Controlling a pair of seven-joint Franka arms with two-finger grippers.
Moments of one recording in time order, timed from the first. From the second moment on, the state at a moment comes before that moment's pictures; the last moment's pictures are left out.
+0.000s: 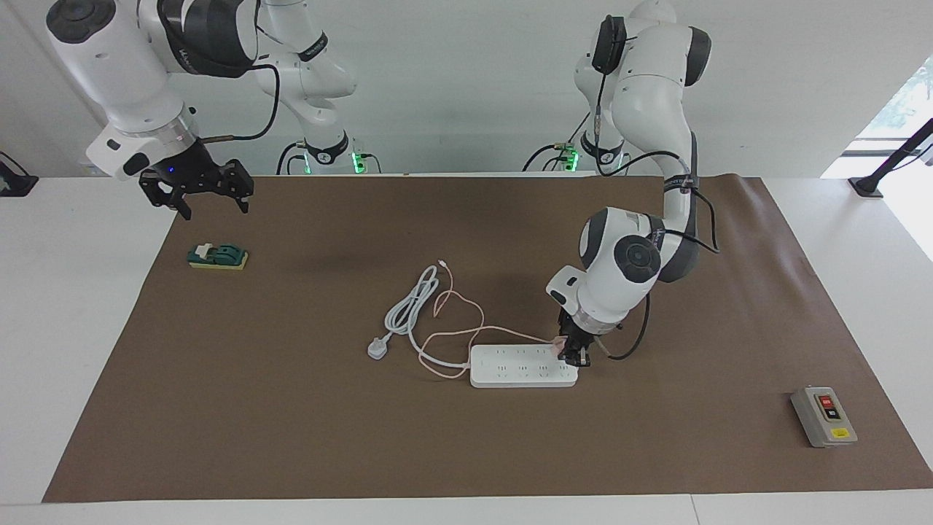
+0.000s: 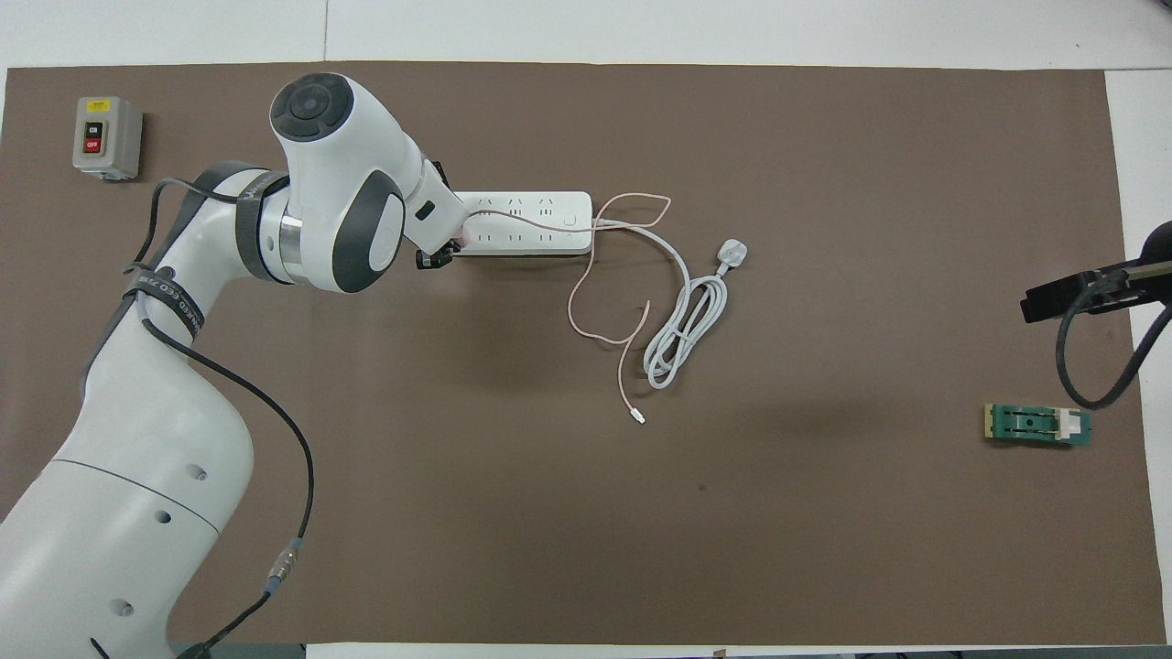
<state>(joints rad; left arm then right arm) -0.36 0.61 -0.02 -1.47 -0.14 2.09 1.31 -0.03 -0.04 -0.04 -1.72 -0.03 1.63 -0.21</state>
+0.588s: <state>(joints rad) -0.36 0.60 -0.03 -1.51 -0.14 2.08 1.30 -0.03 -0.04 -0.04 -1.72 -0.03 1.63 -0.21</state>
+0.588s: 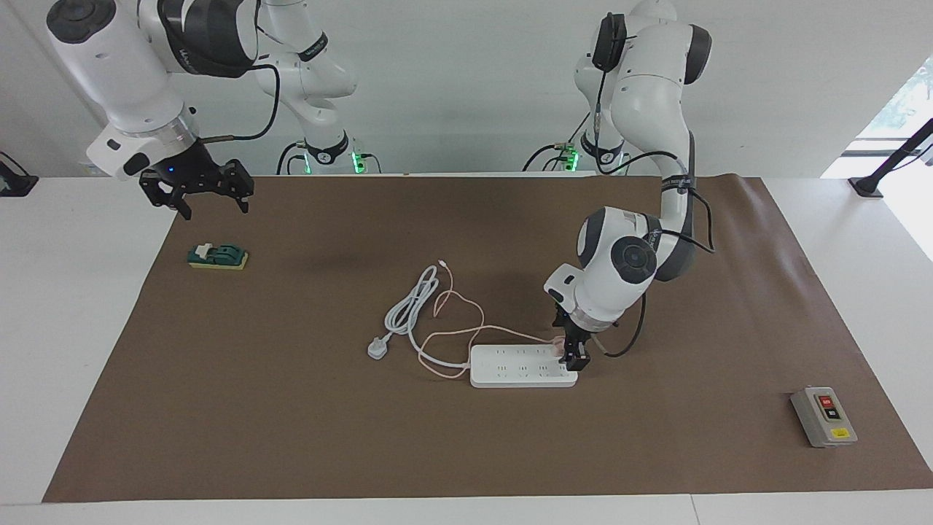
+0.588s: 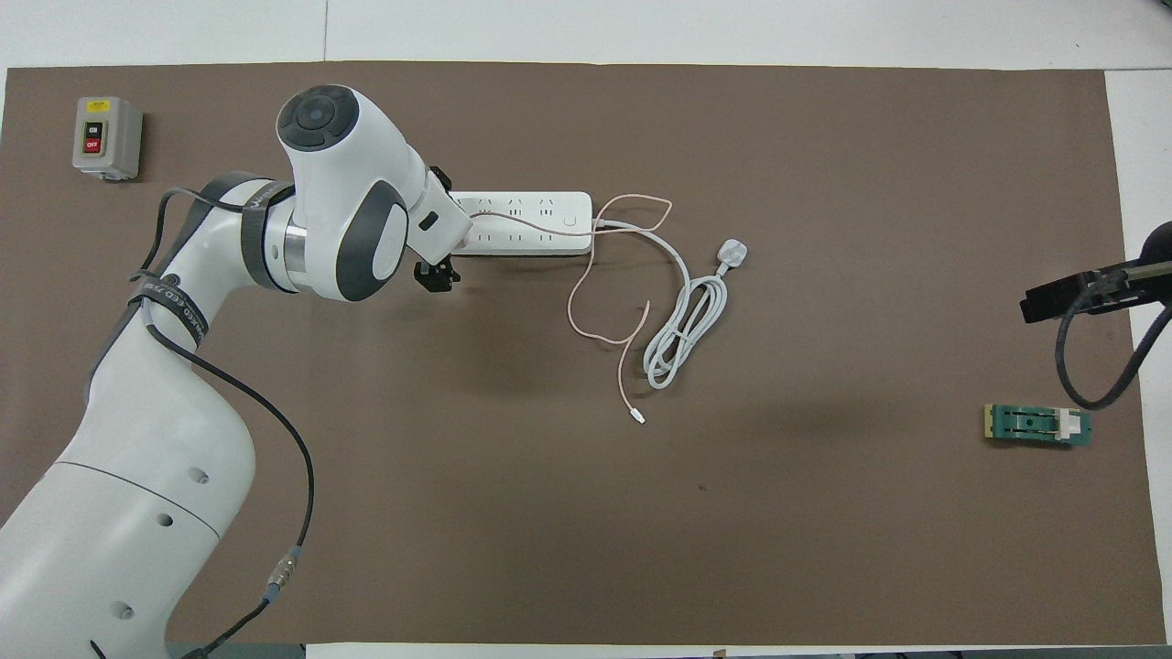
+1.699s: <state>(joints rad) -0.32 0.37 -0.02 -1.50 -0.20 1.85 1.13 -0.03 -0.04 -0.04 -1.72 -0.03 1.63 -0.21</state>
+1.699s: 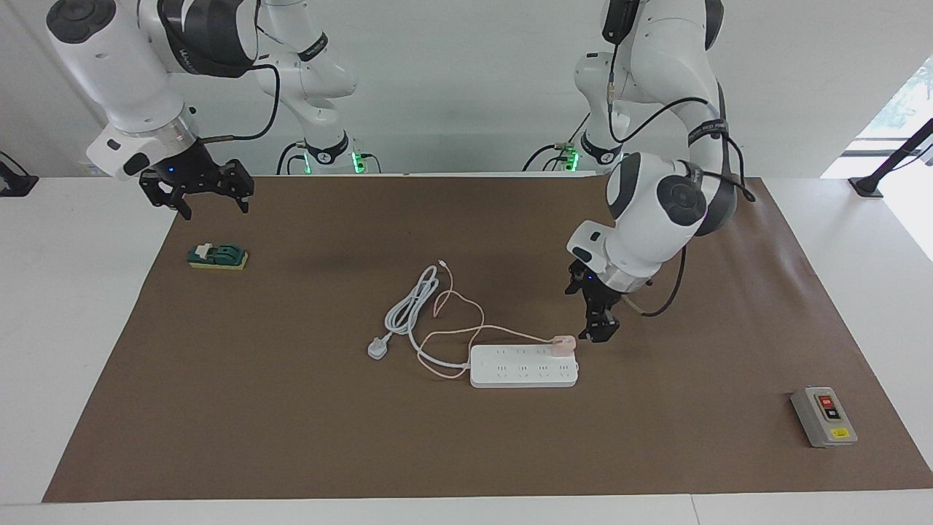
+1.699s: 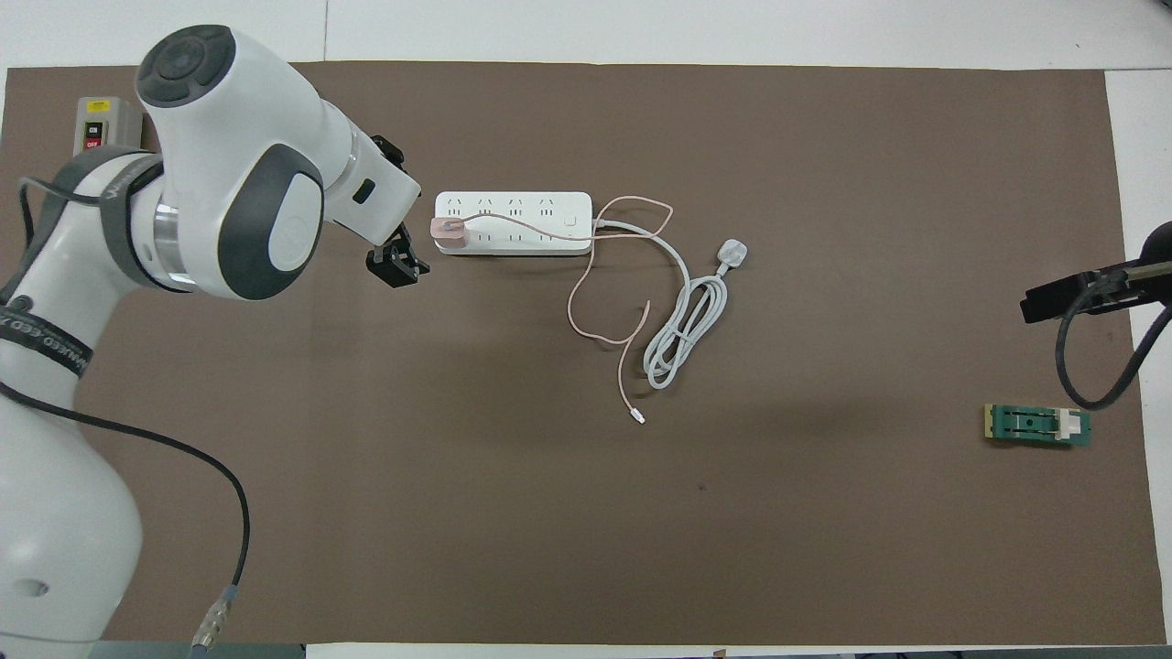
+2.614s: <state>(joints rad) -0.12 0.06 0.03 -1.51 -0.14 1.49 -0.07 -0.03 -0.04 -0.04 -1.72 -0.03 1.63 -0.21</state>
